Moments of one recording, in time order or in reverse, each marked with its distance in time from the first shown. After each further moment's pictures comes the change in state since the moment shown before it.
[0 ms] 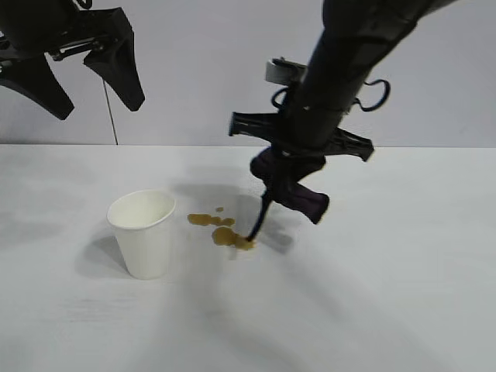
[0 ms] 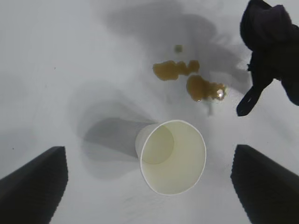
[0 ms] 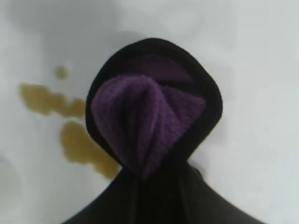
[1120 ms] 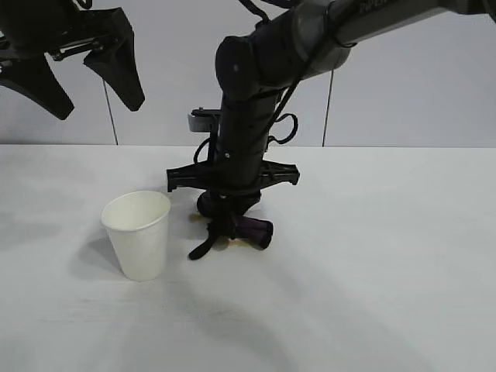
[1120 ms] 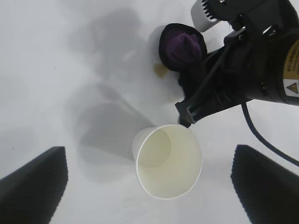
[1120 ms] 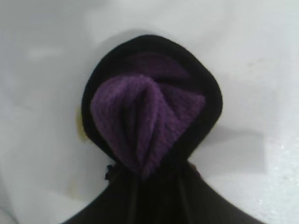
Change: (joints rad) left arm 0.000 0.000 0.000 0.000 0.000 0.000; right arm 0.086 0.315 -0.315 -0.183 0.174 0.062
